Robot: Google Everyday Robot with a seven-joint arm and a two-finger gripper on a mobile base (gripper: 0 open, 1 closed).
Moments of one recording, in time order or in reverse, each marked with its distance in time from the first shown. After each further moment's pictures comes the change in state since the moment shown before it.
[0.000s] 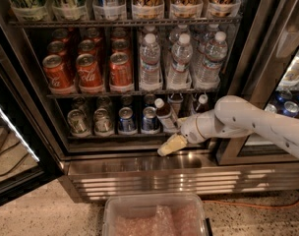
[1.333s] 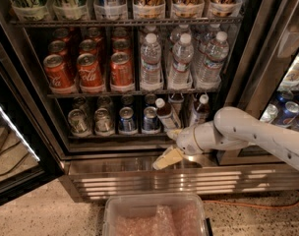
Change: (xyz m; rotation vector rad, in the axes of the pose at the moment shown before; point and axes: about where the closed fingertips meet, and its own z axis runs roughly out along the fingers) arm 0.013 0.054 0.009 -0.140 -0.055 -0.029
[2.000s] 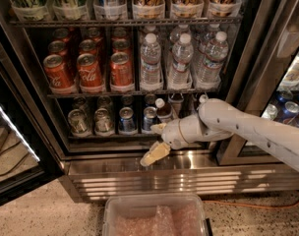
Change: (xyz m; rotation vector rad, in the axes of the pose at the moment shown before) arm -0.047 0.015 0.037 -0.112 -0.043 -0.122
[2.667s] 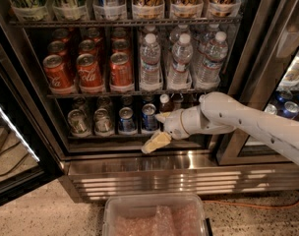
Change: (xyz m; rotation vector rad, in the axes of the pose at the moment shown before) arm -0.020 -0.039 -0.020 0.150 -0.007 0.004
